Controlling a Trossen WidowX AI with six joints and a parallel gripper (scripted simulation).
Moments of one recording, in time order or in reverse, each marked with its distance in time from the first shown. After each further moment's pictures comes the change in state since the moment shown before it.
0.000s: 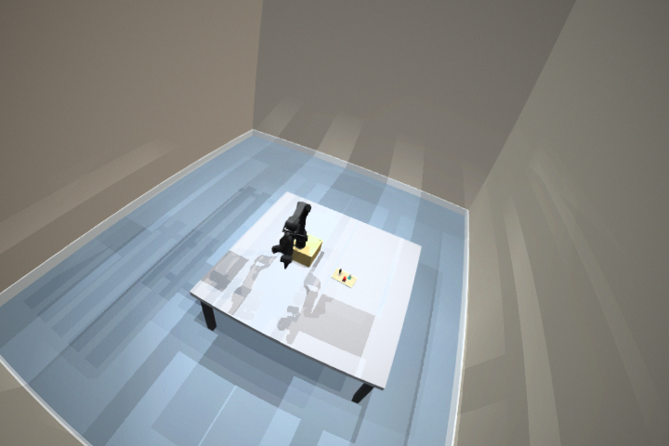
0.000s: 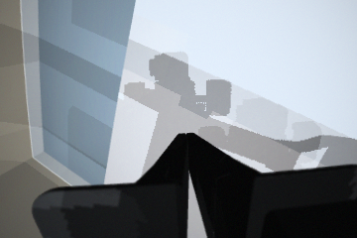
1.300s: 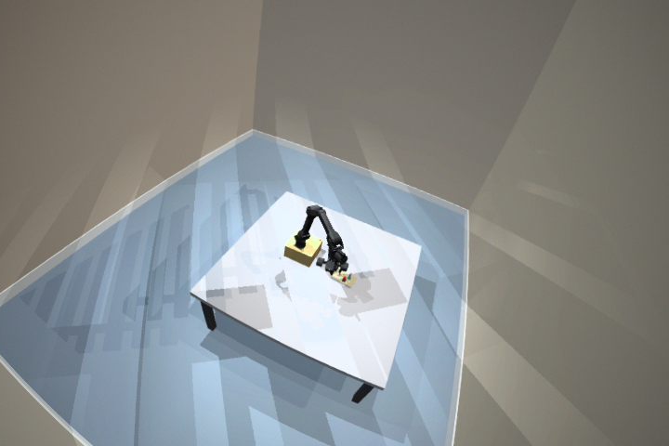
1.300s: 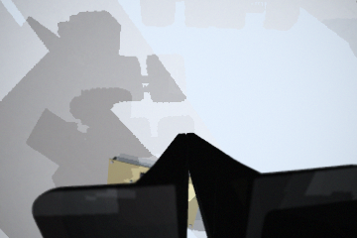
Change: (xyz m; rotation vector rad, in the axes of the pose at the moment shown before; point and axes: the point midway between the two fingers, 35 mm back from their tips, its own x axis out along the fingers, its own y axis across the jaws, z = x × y) arm 0.053 -0.119 -0.277 -1.255 0.334 -0.164
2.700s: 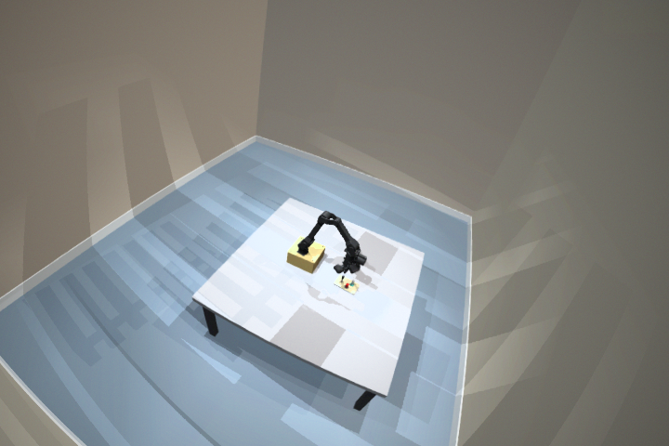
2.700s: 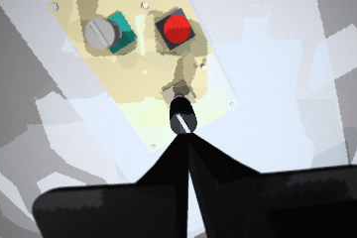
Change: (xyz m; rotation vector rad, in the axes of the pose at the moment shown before) arm 0.082 0.031 -0.190 -0.882 0.206 -0.096
